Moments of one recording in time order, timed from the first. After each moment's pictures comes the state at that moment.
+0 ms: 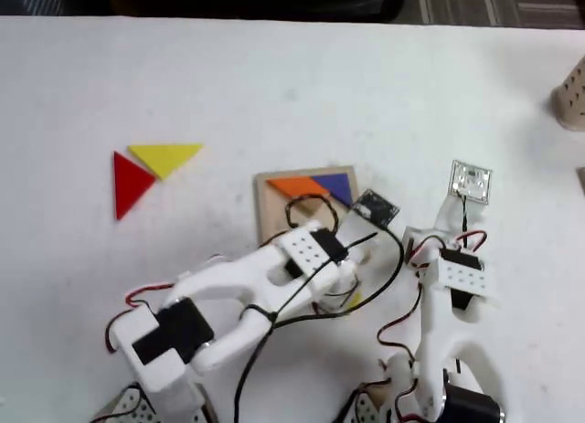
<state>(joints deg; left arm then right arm) 45.8 13.4 25.3 56.8 18.9 12.2 -27.0 67.1 29.8 1.0</state>
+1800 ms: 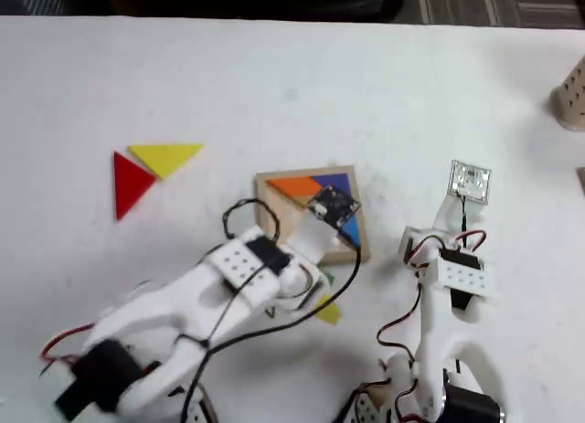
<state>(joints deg) 38.7 -10.3 44.7 54.0 12.4 12.0 -27.0 67.1 29.8 1.0</state>
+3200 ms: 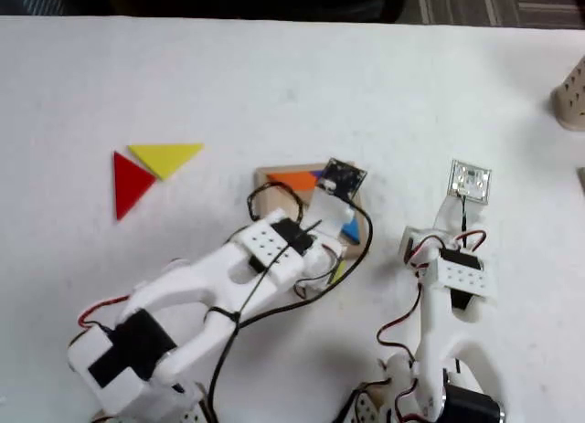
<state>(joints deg) 38.6 0.0 35.4 48.7 23.7 12.0 -27.0 67.1 29.8 1.0</state>
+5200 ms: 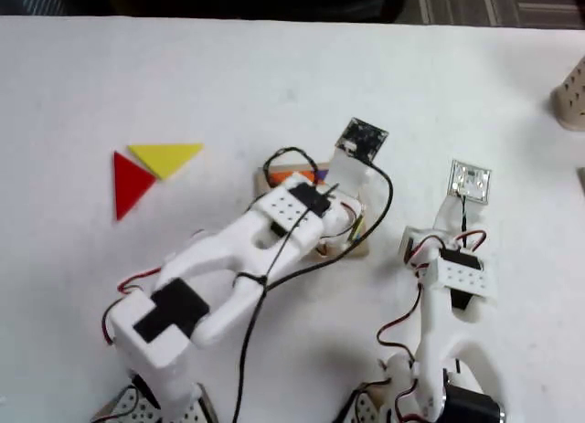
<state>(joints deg) 35.7 16.3 12.7 46.7 17.7 12.0 -27.0 67.1 29.8 1.0</state>
